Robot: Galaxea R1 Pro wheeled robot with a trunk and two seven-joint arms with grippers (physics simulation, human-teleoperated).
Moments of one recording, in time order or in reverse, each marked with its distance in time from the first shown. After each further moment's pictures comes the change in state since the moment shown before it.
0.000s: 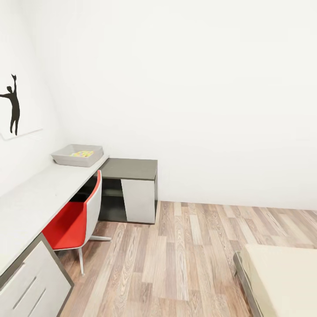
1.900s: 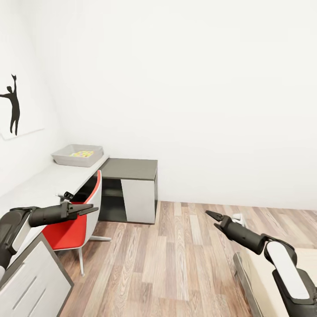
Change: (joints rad) left arm -0.479 0.449 0.079 -0.987 0.465 1.052 -1.770; right arm -0.090 -0.265 -0.463 -1.419 -0.582 0.890 0.489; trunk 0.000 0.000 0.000
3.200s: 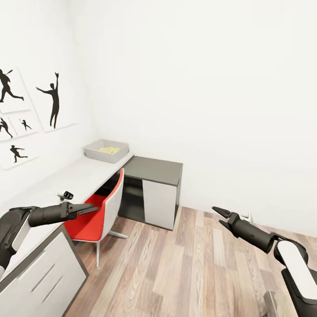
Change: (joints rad) left arm 0.000 0.001 0.001 -0.003 0.001 0.001 0.000; right arm 0.000 -0.034 -0.048 -0.015 -0.072 0.025 0.008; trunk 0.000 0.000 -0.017
